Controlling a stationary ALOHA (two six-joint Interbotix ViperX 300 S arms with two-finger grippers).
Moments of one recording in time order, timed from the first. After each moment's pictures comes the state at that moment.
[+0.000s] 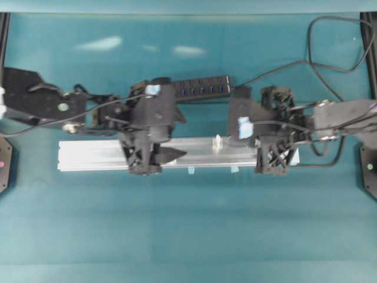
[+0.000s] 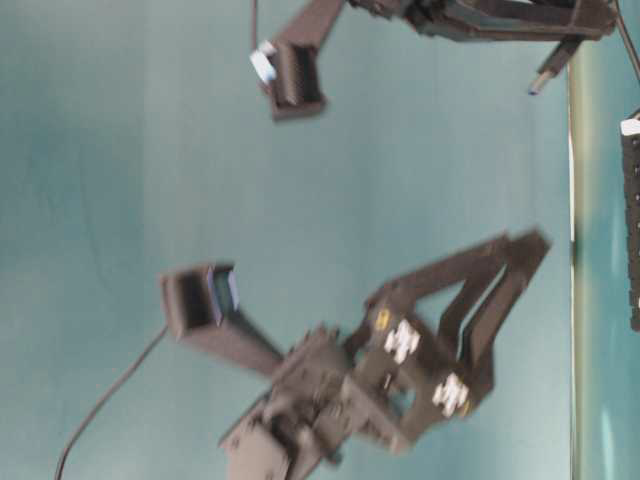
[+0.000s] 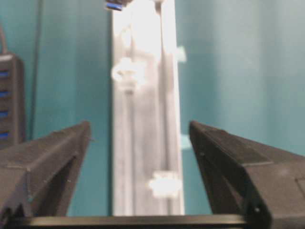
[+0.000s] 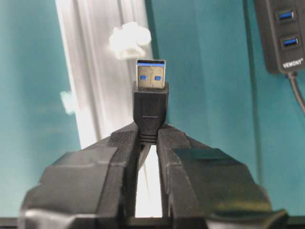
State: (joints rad) left arm 0.07 -0.08 0.56 0.01 0.19 0.08; right arm -0.04 -0.12 0.68 -0.26 0.61 0.19
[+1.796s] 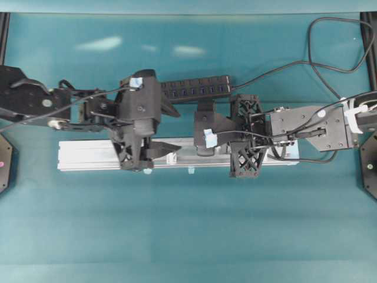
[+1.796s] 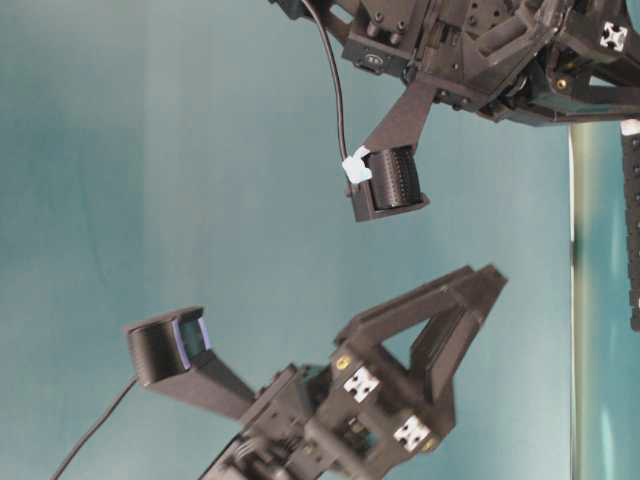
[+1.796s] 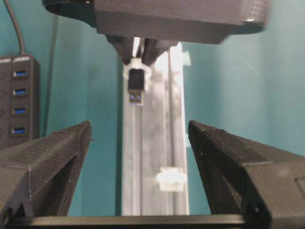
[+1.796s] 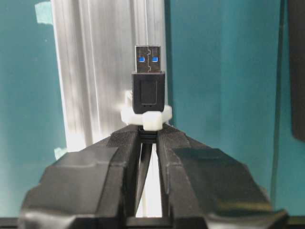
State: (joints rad) left arm 0.08 -0.10 0.59 0.01 0.14 0.08; right arm -0.05 0.07 0.58 -0.25 0.52 0.13
